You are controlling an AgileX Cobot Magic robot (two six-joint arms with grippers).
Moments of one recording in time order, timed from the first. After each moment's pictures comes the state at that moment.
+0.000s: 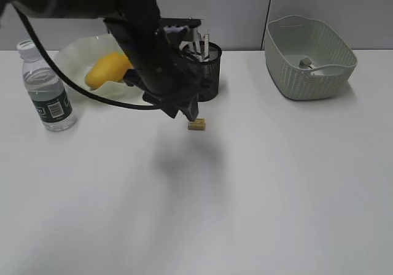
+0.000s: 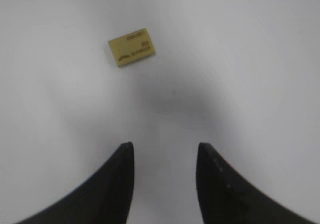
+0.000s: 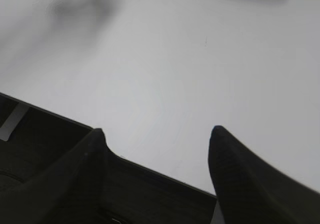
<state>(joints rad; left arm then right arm) -0.65 2.05 -1.61 -0.14 0.86 -0.14 0.45 0.12 -0.53 -0.01 1.10 0.04</state>
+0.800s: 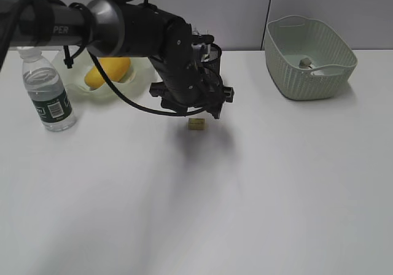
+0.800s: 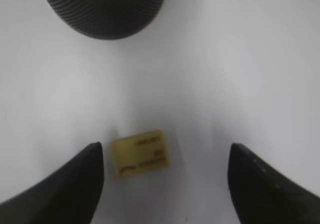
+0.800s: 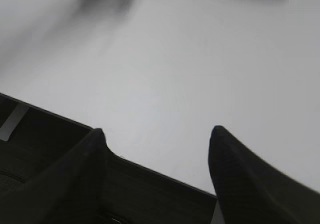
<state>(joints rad) -0.67 2.27 -1.75 0.03 0.66 -0.43 0.45 0.12 -0.53 -0.01 1.10 0.04</state>
